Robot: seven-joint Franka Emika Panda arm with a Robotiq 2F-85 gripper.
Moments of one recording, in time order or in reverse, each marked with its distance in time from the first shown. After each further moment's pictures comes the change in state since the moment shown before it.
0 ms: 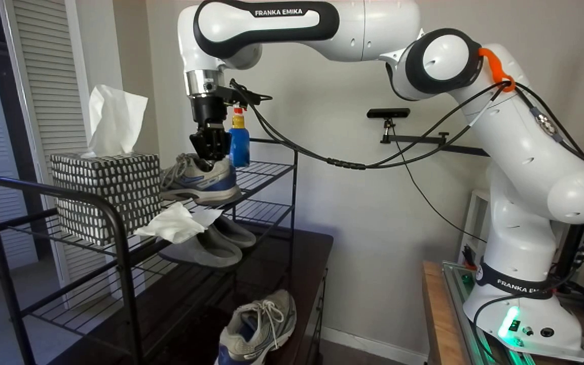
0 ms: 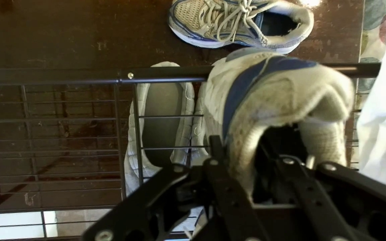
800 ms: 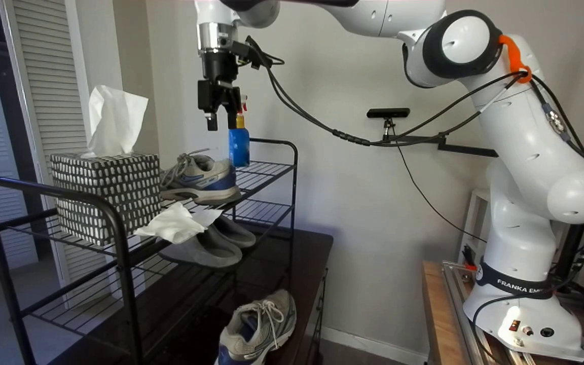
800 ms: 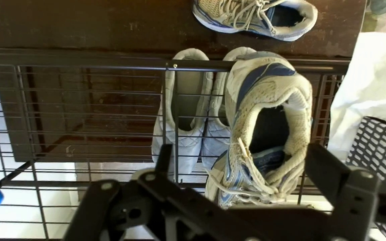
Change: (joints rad) arm -0.007 -0.149 -0.014 0.016 -0.044 -0.051 -0.064
